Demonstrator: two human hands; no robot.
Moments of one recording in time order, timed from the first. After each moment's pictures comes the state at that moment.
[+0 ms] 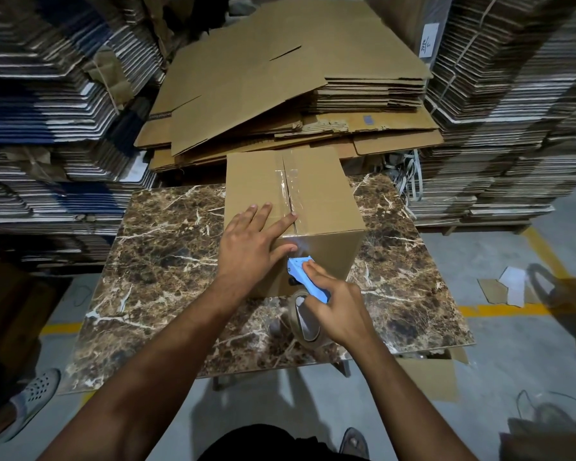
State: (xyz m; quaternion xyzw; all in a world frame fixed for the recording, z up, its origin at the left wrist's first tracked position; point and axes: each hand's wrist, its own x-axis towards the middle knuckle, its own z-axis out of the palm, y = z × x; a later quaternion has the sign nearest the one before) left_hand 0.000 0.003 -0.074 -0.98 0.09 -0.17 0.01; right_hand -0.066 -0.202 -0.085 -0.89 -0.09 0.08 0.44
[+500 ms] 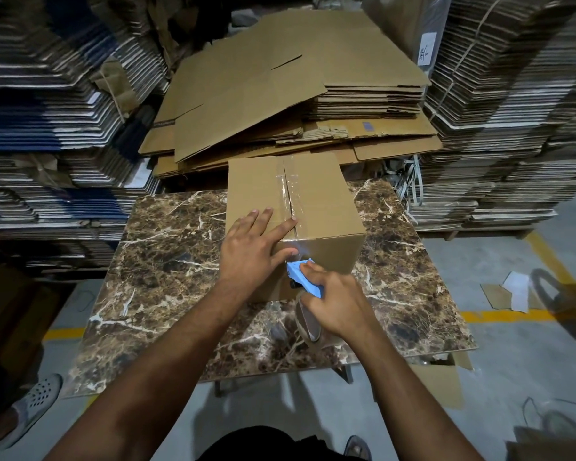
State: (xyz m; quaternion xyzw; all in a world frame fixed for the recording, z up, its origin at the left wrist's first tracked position) left_hand -0.002 0.003 -0.077 -0.98 0.09 -0.17 0.00; right_hand -0.062 -0.194 -0.051 -0.94 -0.12 0.09 0.31
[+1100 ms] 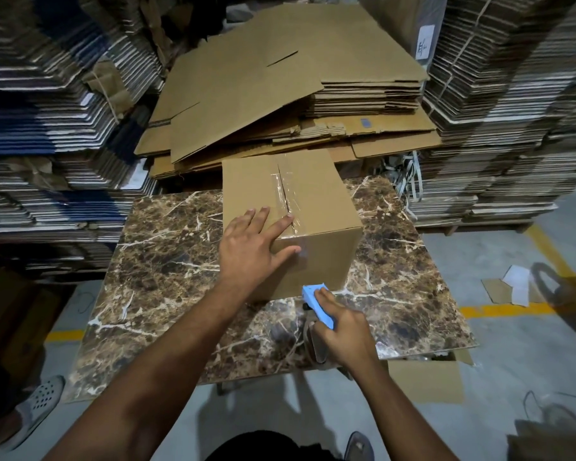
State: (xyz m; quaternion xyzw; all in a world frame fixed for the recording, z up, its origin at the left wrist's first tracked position) left_hand 0.008 0.000 -0.077 -0.98 0.07 -0.20 0.01; right_hand -0.082 -0.219 -0.130 -0.91 -0.04 0.12 0.39
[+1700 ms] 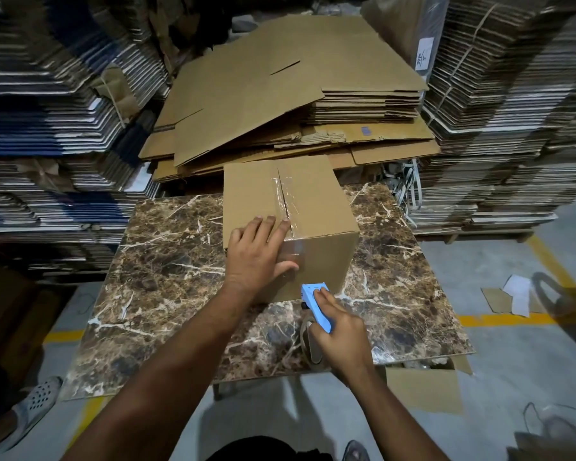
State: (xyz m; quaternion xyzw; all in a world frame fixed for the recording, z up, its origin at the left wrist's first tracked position) left_hand 0.011 -0.005 -0.099 -0.94 0.11 -0.31 0.09; right_hand -0.088 -0.219 -0.132 -0.91 -0.04 0.06 0.41
